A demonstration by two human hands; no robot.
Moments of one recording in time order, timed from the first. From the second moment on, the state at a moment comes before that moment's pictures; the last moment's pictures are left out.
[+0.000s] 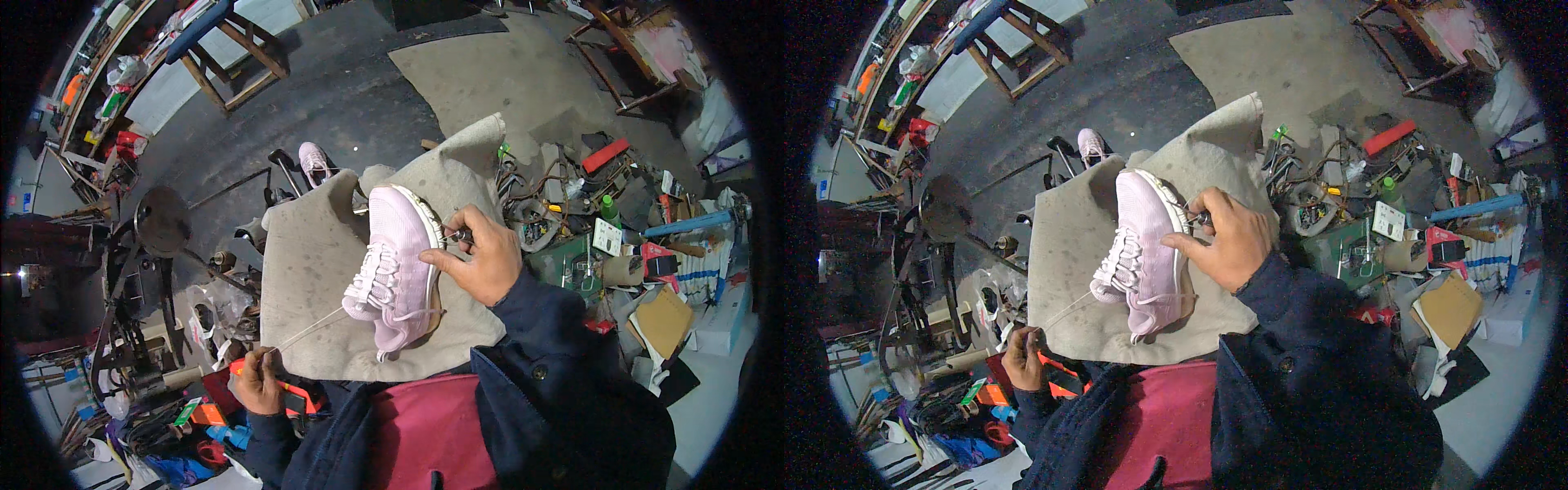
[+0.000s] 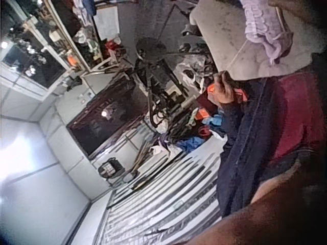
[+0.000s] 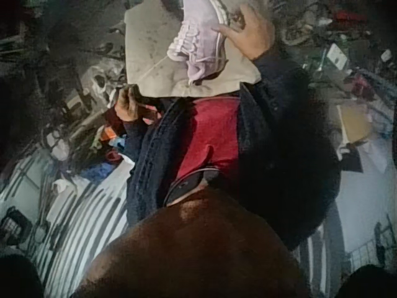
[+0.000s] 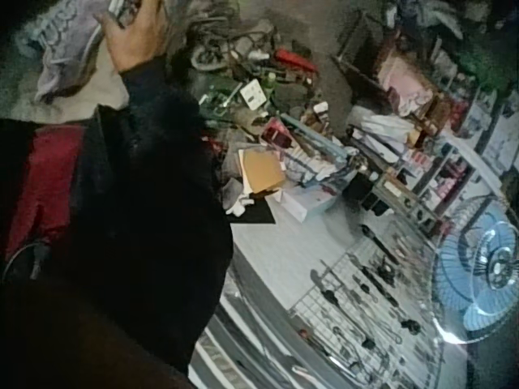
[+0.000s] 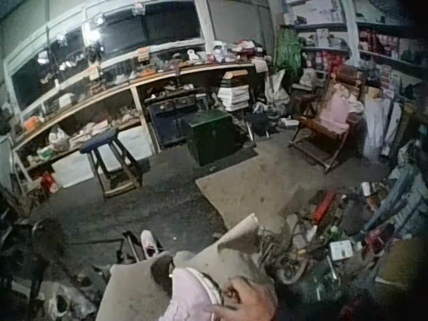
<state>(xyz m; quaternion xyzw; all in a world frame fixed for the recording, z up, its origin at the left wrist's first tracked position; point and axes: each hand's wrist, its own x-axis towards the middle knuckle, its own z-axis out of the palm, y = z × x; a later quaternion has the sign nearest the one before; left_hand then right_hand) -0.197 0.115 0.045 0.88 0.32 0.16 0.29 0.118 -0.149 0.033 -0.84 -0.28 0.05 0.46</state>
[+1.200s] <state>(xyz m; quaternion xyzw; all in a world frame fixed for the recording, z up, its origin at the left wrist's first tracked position) 0.047 0.025 0.072 0.84 0.09 0.11 0.52 0.120 -0.200 0.056 -0.64 -0.26 0.41 0.59</state>
